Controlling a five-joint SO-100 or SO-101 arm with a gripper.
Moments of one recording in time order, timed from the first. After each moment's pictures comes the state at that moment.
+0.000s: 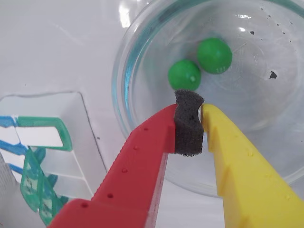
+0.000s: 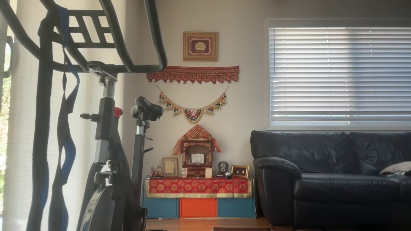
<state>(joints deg) 26.5 106.0 102.3 64.2 -22.0</state>
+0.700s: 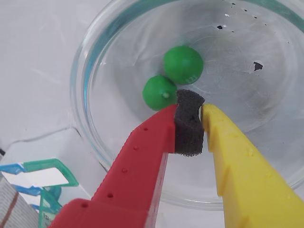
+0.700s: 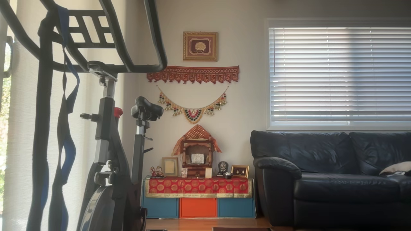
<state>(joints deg) 27.4 106.1 107.6 61.3 -7.4</state>
